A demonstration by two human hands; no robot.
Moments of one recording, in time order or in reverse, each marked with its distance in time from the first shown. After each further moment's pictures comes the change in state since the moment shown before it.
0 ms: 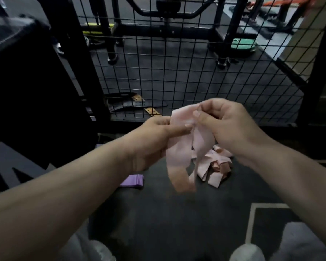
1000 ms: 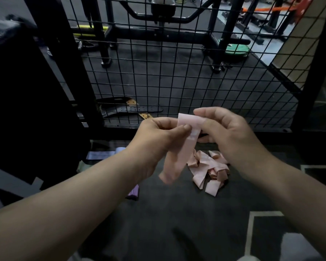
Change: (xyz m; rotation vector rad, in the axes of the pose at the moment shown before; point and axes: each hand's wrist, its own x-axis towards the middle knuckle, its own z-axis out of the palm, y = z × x) left_hand 0.030 0.002 0.001 0.032 0.235 0.181; right_hand 0.018 0.015 -0.004 0.031 -0.021 -0.052
